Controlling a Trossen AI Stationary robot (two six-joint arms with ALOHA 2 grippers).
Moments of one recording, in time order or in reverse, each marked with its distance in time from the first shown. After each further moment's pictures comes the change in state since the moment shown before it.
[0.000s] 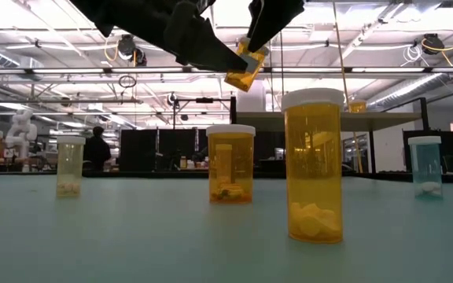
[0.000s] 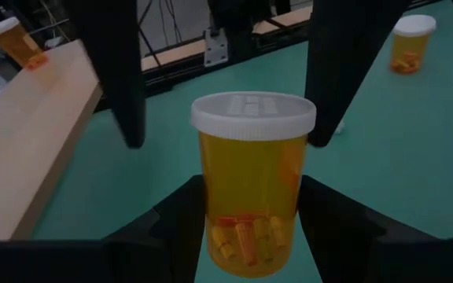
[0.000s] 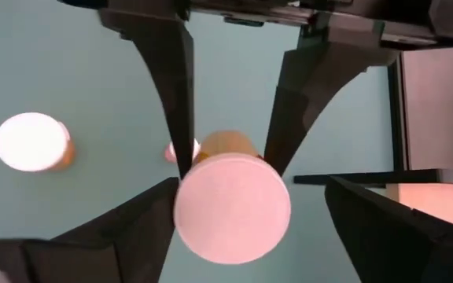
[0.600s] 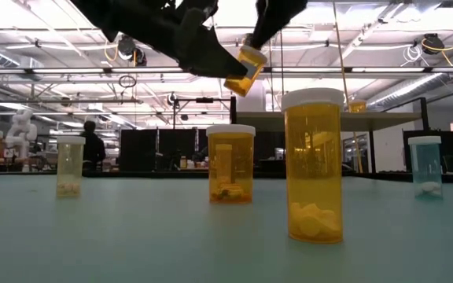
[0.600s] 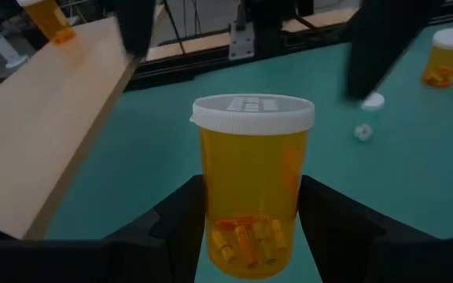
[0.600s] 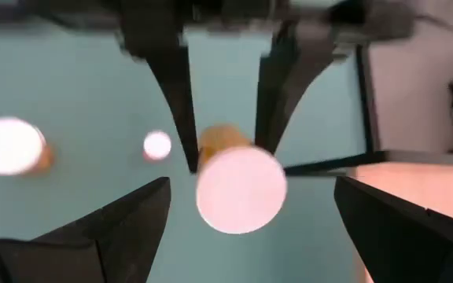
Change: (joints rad) left arm 0.053 0.002 0.000 0.008 0.002 -0.072; right arm -0.023 -0.034 0.000 -0.041 0.032 0.012
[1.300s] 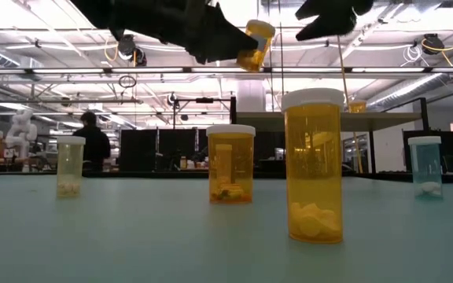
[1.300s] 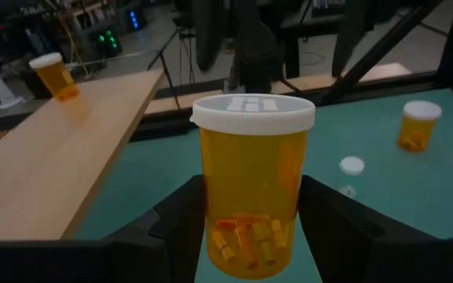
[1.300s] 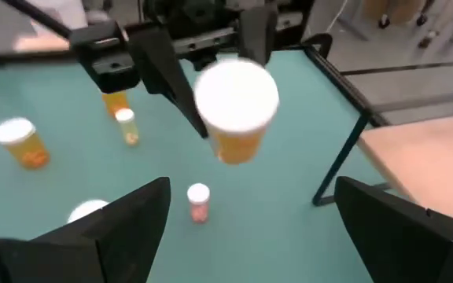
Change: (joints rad) left arm 0.010 0.000 0.000 0.164 0.066 -0.013; right arm 0.105 -0.576 -0.708 0.628 0.089 0.257
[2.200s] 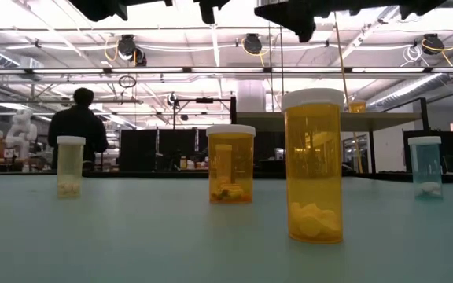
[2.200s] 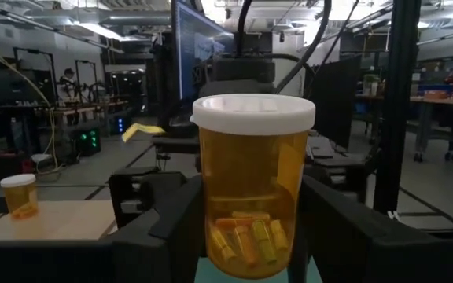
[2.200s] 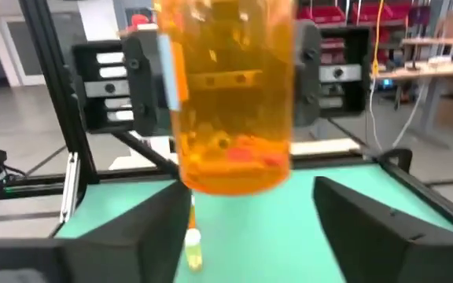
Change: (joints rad) left arm -0.083 0.000 0.000 0.428 0.017 -0.151; right arm -0.099 0.130 -0.223 0.863 -0.292 -0.098
